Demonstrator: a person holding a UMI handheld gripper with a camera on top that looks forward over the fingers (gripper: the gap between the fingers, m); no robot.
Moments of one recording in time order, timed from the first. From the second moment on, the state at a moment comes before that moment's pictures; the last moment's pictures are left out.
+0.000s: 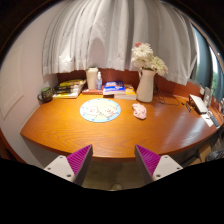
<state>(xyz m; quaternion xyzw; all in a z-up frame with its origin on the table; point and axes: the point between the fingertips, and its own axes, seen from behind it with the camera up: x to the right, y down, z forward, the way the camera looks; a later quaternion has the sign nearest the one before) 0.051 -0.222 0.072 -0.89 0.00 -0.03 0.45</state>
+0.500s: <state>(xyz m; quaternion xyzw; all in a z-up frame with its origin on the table) 0.176 -0.045 0.000 -0.91 0.02 -0.03 0.41</state>
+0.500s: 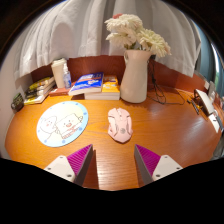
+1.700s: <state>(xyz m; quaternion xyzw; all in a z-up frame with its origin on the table) 0.111 0.087 0.215 -0.85 0.06 -0.03 0.52</state>
